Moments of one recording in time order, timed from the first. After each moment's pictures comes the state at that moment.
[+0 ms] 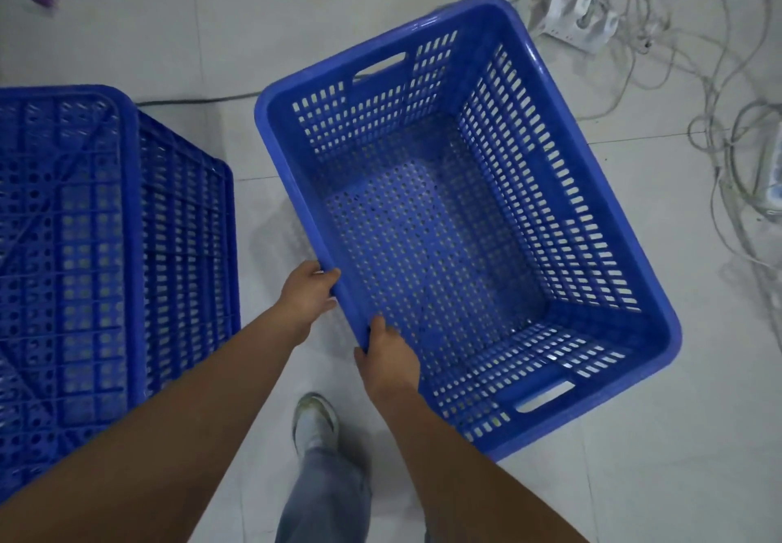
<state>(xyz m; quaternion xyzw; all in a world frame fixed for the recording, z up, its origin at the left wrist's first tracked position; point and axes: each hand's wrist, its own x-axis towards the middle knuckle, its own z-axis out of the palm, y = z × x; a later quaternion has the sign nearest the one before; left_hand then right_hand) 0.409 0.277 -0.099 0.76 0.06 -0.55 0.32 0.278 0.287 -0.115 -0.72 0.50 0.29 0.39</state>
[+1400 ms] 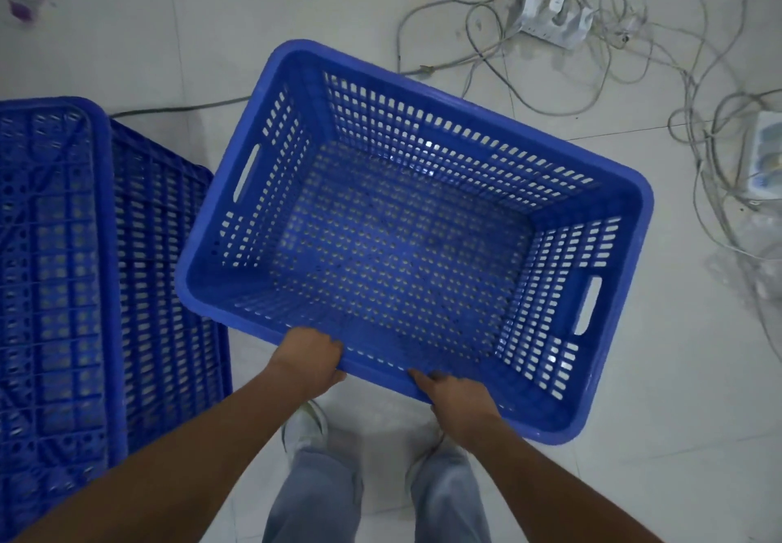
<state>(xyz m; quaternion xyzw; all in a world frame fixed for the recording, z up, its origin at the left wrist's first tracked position) 0.359 0.313 -0.103 0.58 -0.65 -0.33 -0.36 0.145 0.254 -0.111 -0.79 0.27 0.46 0.29</state>
